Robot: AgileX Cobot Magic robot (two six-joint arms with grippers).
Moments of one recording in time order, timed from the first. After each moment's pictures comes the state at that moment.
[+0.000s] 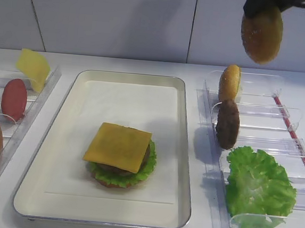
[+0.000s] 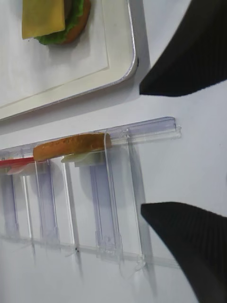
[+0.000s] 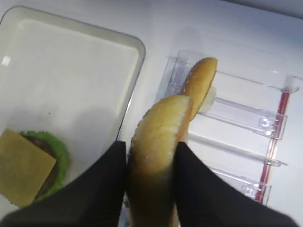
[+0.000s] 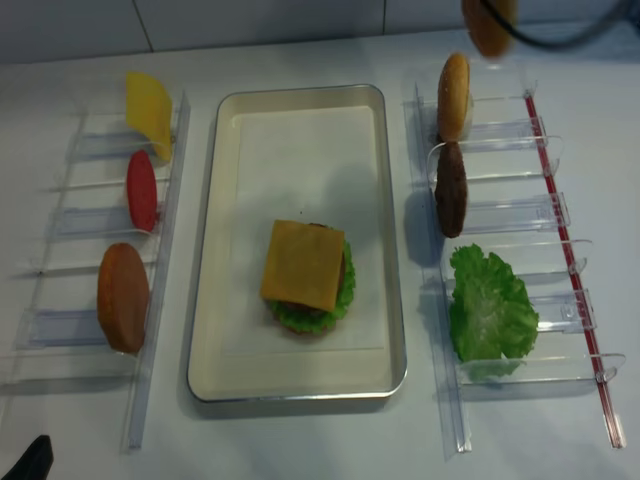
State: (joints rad) left arm -0.05 -0.02 -0.49 0.00 1.19 0.00; right arm 0.29 1.61 -1.71 0.14 1.22 0.00
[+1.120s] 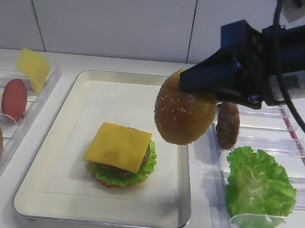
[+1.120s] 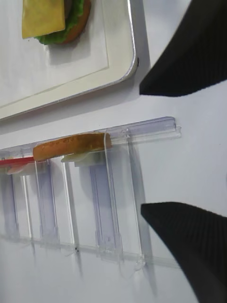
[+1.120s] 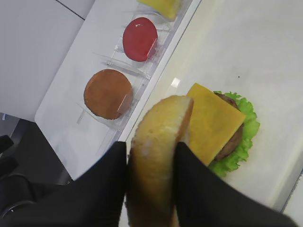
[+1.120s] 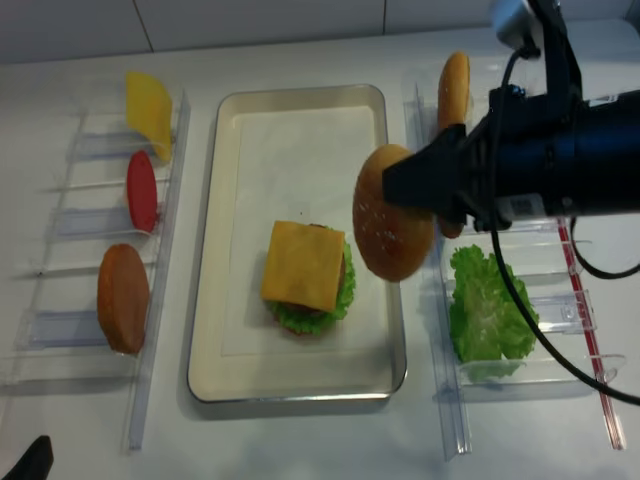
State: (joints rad) left arm -0.05 -0.02 -0.49 0.00 1.19 0.00; right arm 0.29 1.20 -0.80 1.22 0.83 -0.73
